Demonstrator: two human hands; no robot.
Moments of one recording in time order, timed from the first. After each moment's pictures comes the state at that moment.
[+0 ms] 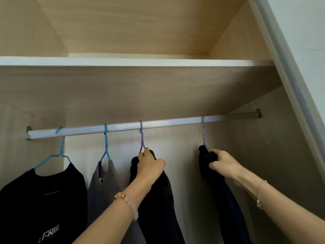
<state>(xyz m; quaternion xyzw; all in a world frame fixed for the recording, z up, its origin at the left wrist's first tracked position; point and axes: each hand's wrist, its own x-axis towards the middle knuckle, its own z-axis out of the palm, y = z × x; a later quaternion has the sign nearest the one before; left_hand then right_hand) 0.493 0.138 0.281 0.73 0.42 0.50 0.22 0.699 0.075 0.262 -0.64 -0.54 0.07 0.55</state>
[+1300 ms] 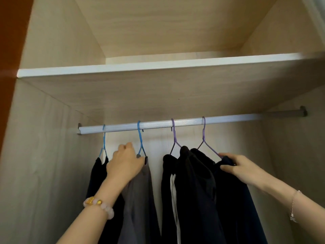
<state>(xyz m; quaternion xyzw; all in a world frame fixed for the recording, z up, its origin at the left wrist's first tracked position) 0.354 0.116 0.297 0.68 0.59 0.43 -0.10 0.652 0.079 0.256 -0.58 -0.64 0.04 0.50</state>
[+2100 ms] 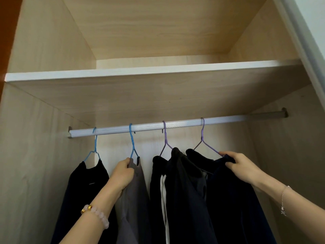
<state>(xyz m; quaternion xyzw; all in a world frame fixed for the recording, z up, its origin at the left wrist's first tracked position) 0.355 0.142 0.273 0.69 0.46 0.52 0.19 0.677 0.072 0.254 -0.61 -0.61 -0.04 0.50</state>
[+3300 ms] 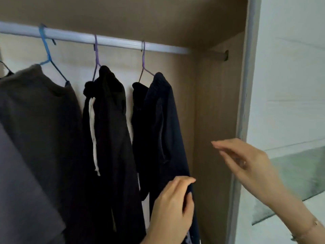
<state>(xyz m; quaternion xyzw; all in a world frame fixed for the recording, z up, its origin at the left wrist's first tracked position) 0.582 -0.042 0.026 0.87 0.24 0.42 0.13 0.758 -0.125 0.102 -0.58 -0.65 -0.27 0.41</state>
